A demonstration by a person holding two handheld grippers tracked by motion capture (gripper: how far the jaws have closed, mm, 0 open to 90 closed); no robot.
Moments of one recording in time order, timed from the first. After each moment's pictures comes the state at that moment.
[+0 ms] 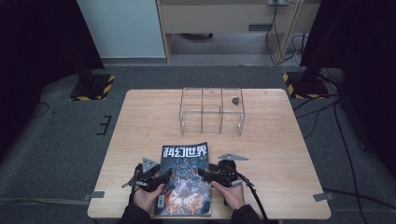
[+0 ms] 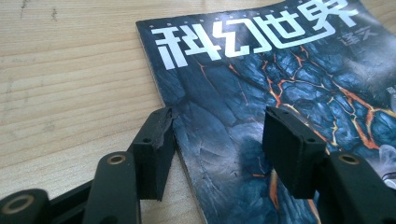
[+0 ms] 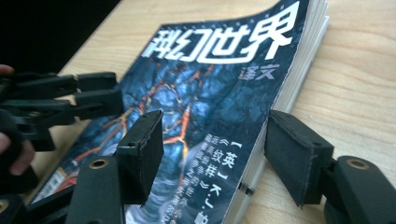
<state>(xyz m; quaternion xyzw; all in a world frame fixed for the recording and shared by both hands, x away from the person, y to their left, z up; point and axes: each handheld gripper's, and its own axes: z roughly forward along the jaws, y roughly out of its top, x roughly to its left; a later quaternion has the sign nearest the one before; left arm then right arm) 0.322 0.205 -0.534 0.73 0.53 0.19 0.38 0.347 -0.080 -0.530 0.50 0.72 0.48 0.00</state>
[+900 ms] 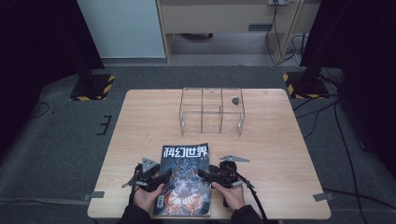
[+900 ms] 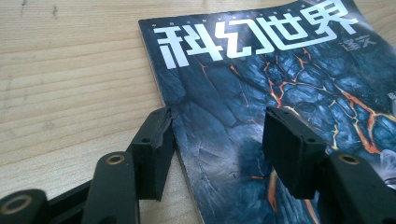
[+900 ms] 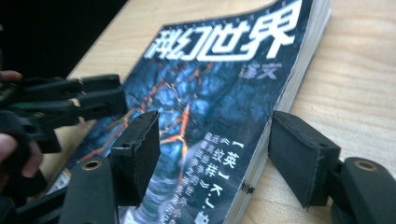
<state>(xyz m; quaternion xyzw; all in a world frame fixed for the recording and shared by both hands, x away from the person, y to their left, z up) 0.322 0.204 -0.534 0.72 0.54 0.19 0.38 0.345 -0.083 -0.536 0.51 0.71 0.49 -0.01</state>
